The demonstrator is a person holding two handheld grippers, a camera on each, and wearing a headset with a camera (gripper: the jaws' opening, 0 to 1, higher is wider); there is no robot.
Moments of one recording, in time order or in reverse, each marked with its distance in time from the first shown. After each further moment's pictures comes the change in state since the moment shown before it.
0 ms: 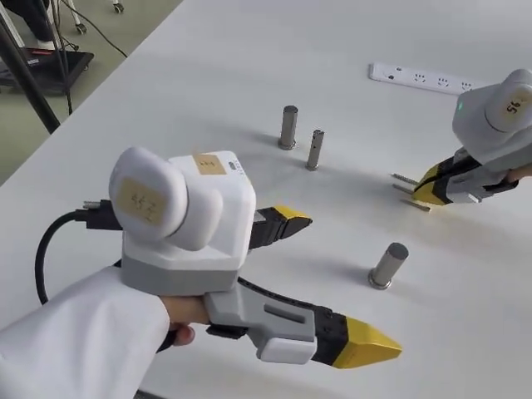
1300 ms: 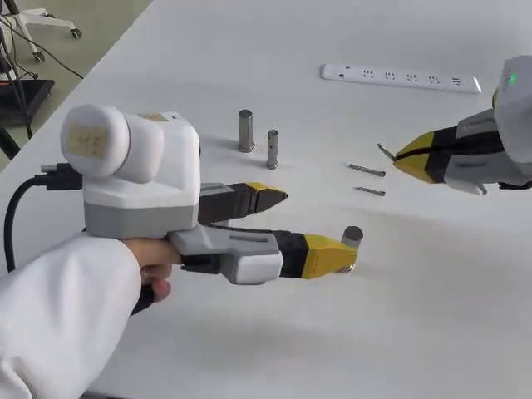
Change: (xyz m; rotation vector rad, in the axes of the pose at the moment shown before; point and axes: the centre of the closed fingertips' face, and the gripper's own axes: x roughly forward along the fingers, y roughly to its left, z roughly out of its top) left arm 0.008 0.015 0.043 -0.099 -0.071 -0.011; right arm -0.107 0.045 0.041 -0.043 -0.371 -0.263
